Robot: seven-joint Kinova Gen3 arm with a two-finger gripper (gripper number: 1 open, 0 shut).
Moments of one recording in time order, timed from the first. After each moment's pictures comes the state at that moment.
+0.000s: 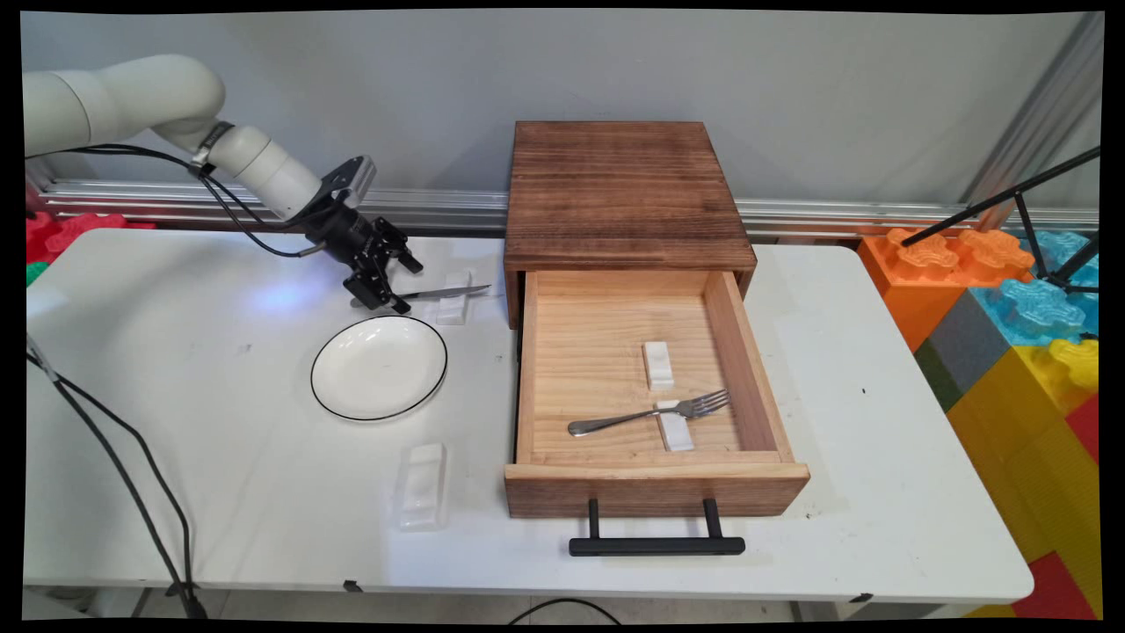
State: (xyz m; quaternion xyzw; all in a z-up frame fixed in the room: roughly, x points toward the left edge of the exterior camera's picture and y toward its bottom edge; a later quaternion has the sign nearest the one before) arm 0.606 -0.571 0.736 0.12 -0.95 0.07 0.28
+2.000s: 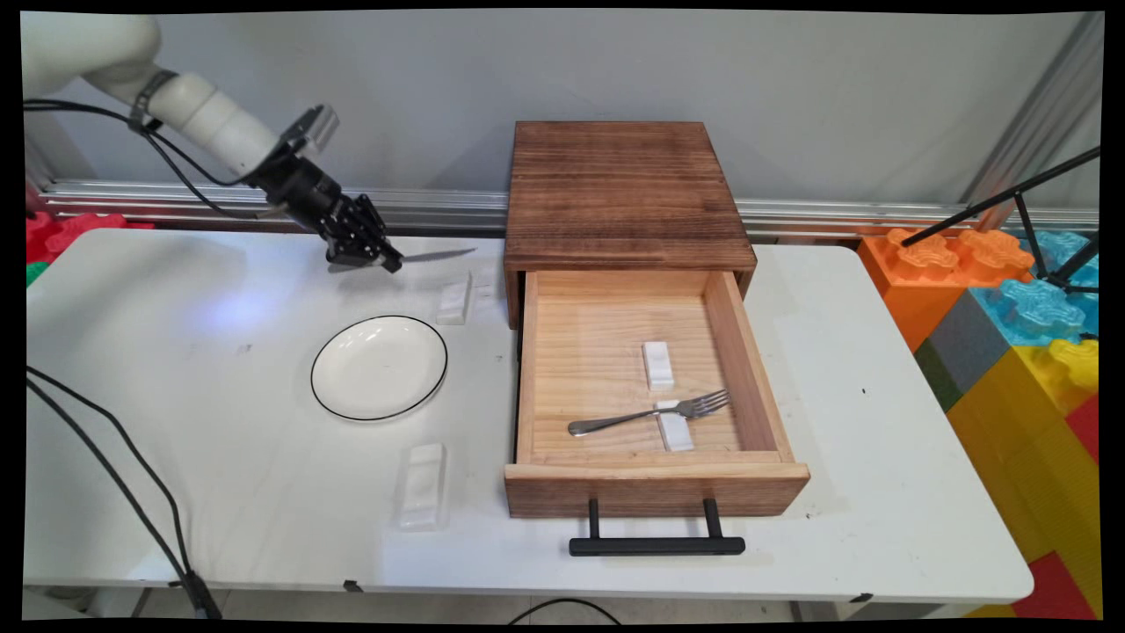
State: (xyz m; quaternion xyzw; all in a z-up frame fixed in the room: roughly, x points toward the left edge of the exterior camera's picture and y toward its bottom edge) arm 0.617 -0.541 0.816 0.14 -0.94 0.07 0.30
